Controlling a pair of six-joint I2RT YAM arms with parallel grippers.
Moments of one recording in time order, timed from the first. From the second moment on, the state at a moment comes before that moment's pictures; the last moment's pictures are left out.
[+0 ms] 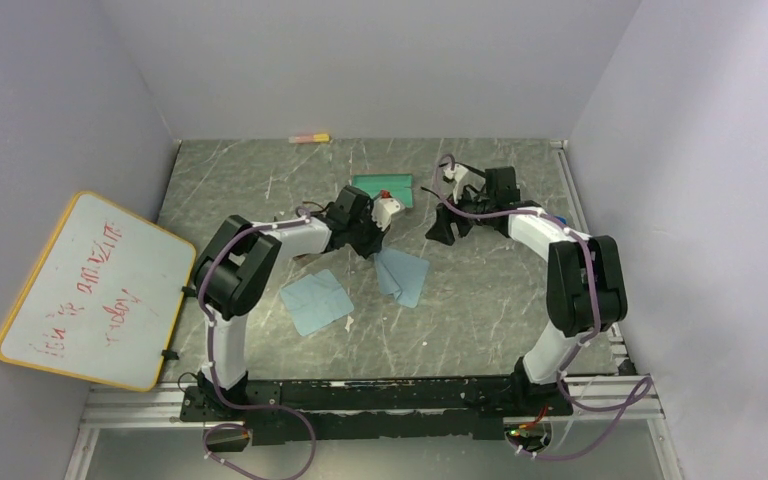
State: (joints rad) left arm -0.61 1.99 1.22 -0.04 0.31 0.20; right arm 0.15 1.69 1.05 -0.17 -0.80 -0.42
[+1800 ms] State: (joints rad) left arm -0.61 1.95 1.10 0.13 0.35 0.14; right arm 0.21 1.88 1.08 -0.38 -0.84 -0.47
